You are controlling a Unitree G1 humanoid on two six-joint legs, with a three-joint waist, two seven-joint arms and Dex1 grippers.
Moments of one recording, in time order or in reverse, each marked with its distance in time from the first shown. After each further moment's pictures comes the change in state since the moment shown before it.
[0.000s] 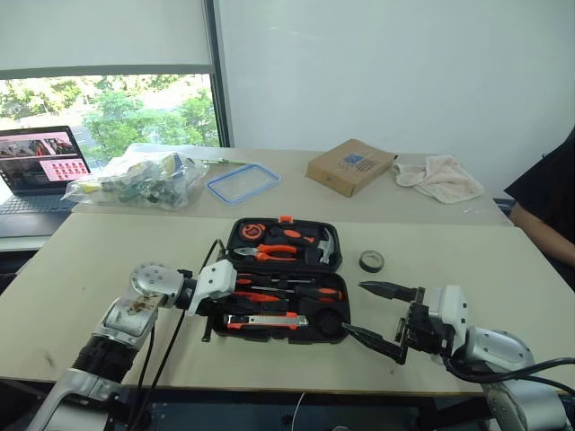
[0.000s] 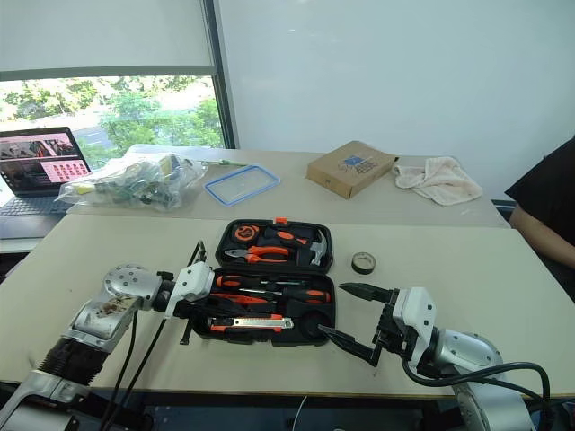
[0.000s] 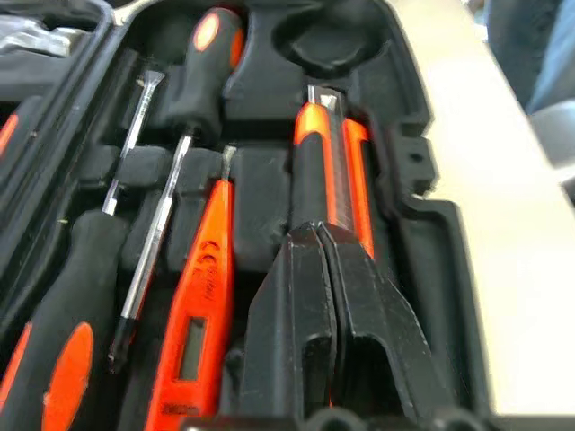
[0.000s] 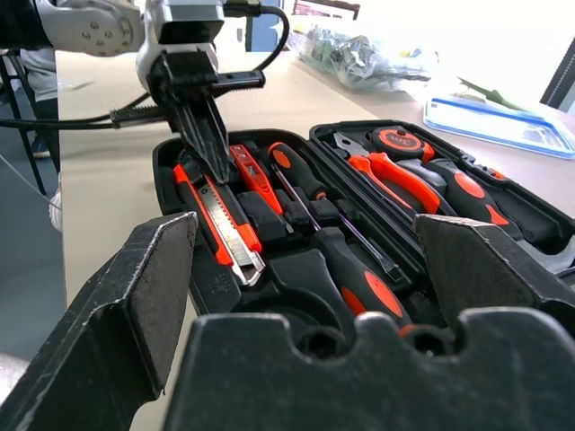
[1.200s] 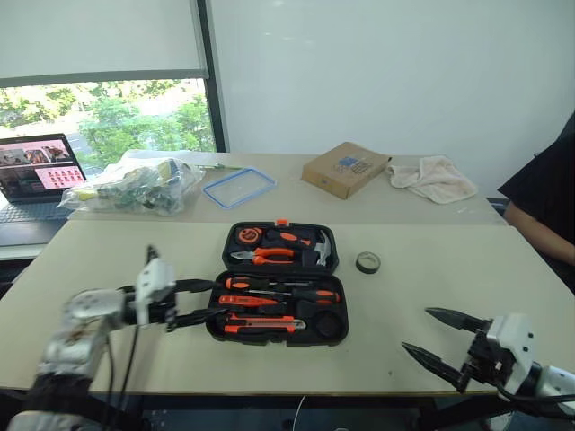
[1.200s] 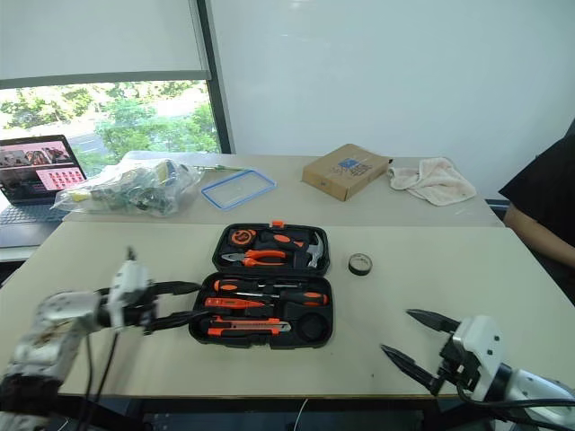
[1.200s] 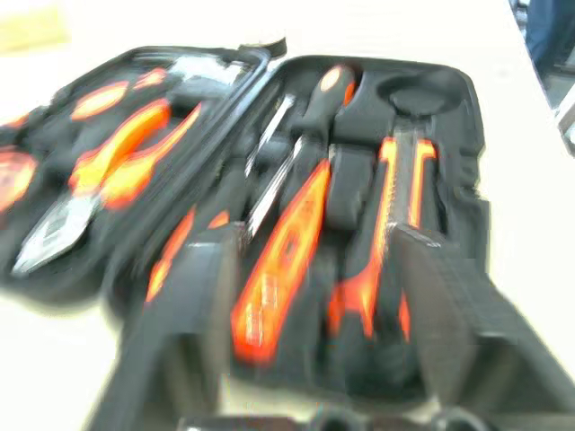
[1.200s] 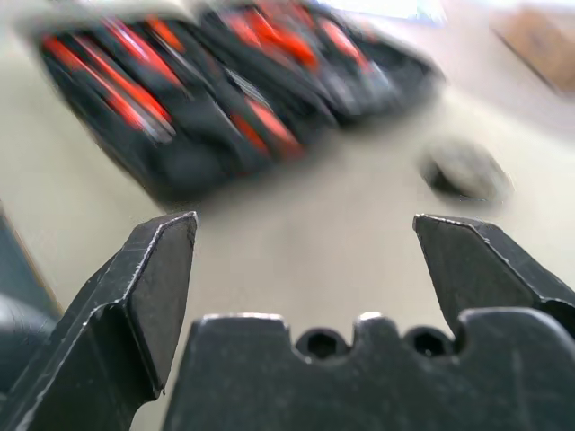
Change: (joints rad) left arm 0.294 0.108 0.365 0.041 -0.247 -0.027 0.006; right arm 0.329 -0.070 -0.301 0.093 -0.063 -0.029 -0.053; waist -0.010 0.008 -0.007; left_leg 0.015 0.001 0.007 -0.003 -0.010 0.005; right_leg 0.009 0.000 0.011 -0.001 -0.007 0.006
